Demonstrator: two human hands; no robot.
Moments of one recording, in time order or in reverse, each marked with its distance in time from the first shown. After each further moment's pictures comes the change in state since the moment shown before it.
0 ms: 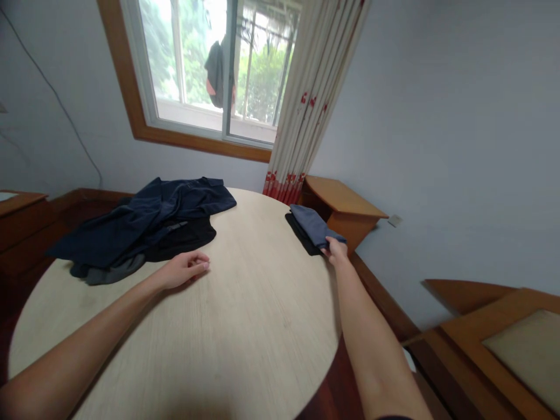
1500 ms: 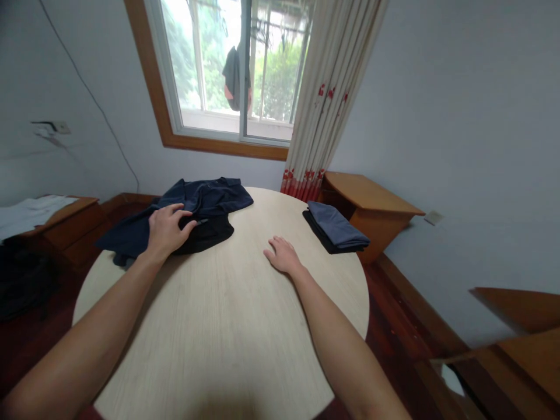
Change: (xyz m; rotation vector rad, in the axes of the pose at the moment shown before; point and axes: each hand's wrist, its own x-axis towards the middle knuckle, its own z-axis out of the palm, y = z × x) left_hand 0.009 0.021 -0.075 0.675 0.756 0.194; right_hand -0.135 0.054 0.110 -1.029 -0.807 -0.912
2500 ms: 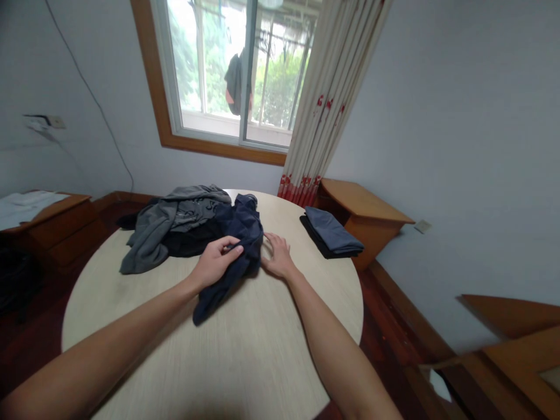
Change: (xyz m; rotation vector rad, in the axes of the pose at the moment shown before) left_hand -0.060 0.112 0.009 -0.886 -0.424 -0.016; right_hand -0.006 -0.012 -0.004 0.172 0.257 -0.151
